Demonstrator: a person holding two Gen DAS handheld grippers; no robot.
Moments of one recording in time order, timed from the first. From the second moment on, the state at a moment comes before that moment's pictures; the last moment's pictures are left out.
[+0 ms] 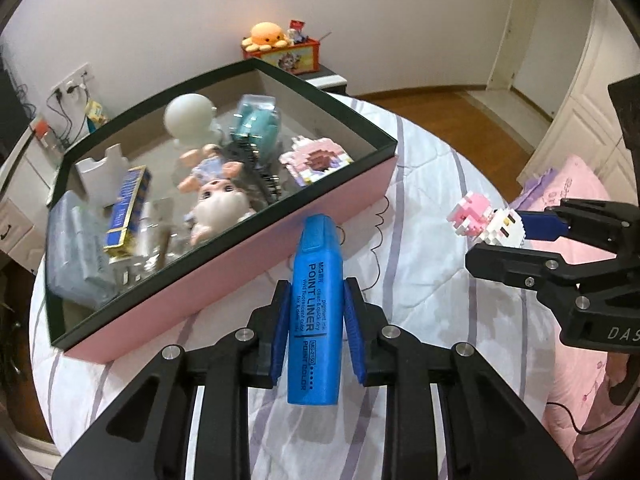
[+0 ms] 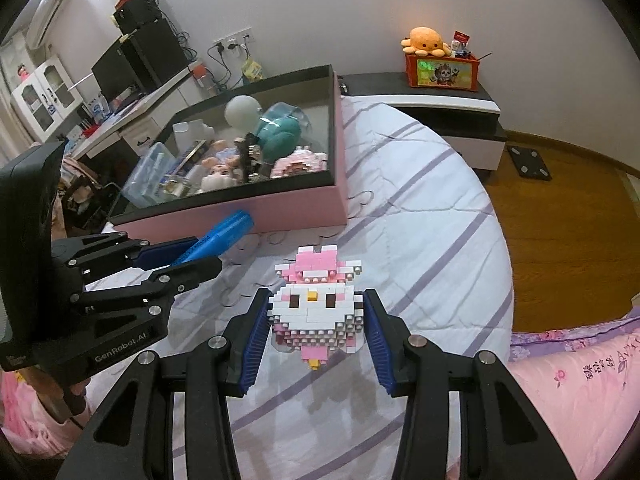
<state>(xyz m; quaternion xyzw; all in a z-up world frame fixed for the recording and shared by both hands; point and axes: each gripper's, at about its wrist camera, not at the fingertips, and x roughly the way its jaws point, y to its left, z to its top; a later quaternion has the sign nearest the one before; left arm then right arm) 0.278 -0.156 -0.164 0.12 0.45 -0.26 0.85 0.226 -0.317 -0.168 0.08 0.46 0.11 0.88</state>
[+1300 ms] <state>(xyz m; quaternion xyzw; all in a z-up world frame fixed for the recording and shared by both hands) 0.157 0.024 -0.055 0.00 0.29 -0.08 0.95 0.128 -0.202 -0.057 0.02 0.31 0.15 0.94</state>
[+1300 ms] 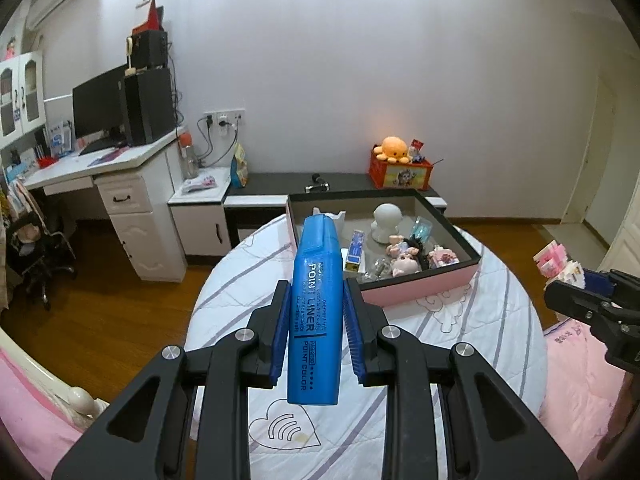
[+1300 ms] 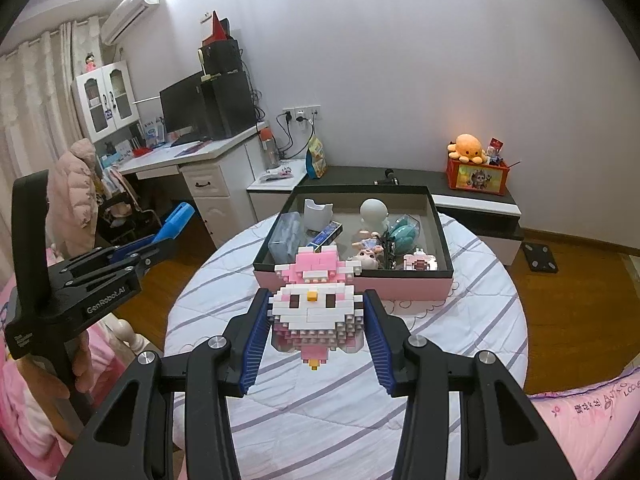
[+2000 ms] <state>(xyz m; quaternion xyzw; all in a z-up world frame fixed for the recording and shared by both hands) 0.225 0.006 -0.069 0.01 0.32 -0.10 0.94 0.186 -0.215 -0.072 0.05 0.33 0.13 0.93</state>
